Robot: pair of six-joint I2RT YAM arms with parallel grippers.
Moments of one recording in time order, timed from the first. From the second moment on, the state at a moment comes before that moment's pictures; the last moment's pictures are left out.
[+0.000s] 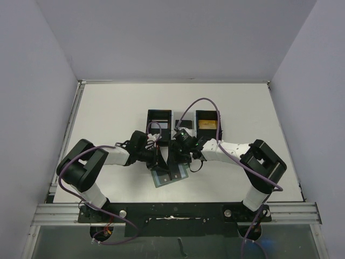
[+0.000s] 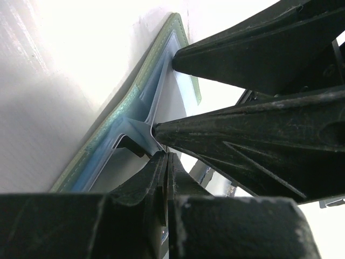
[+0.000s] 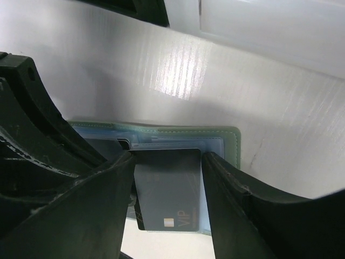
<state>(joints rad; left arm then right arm) -0.55 1.67 0.59 0.21 0.78 -0.79 0.84 1.68 0.95 -0.26 -0.04 0.73</state>
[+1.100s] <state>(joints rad) -0.53 1.59 0.55 0.10 0.75 -0.74 0.84 1.58 0.90 -0.26 -0.06 0.76</state>
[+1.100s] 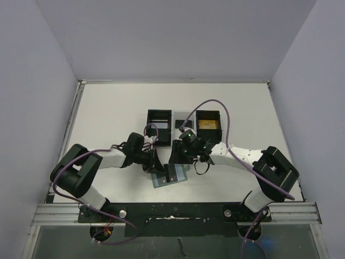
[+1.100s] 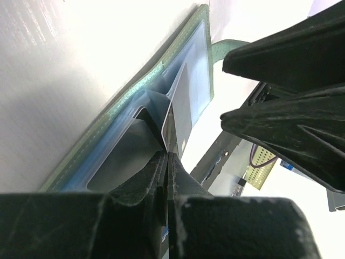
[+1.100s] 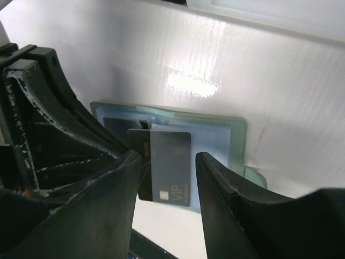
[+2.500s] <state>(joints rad) -0.53 1.58 0.44 0.32 0.69 -0.96 0.79 1.60 0.66 0.09 -0.28 0.99</state>
